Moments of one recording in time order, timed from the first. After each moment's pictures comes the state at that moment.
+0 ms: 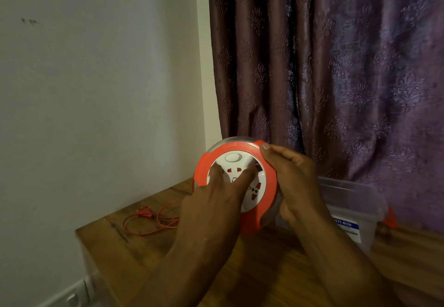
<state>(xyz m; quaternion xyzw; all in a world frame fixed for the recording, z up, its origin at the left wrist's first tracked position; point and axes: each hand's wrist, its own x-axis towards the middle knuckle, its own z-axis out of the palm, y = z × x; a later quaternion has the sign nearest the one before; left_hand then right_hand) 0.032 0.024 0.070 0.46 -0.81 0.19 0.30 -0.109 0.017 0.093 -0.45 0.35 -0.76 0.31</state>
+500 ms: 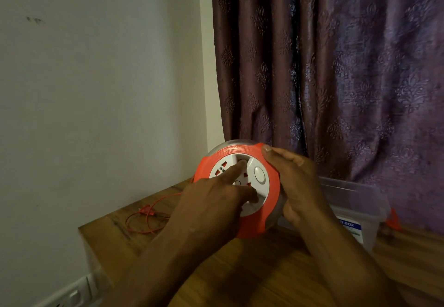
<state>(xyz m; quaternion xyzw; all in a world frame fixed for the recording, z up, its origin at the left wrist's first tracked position) 0.050 0.025 0.087 0.37 -0.87 0.21 0.24 -0.109 0.015 0.091 -0.45 0.38 -0.74 0.33</state>
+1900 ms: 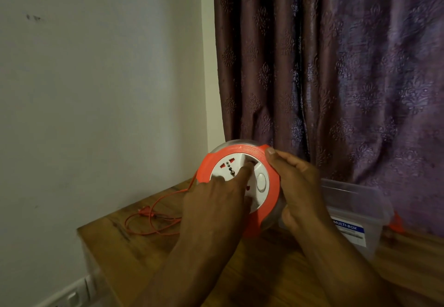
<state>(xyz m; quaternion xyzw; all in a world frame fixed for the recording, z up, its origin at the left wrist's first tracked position) 0.033 0.016 0.074 0.47 -0.81 0.19 0.31 -0.105 0.014 0.086 -0.42 0.37 -0.77 0.31</state>
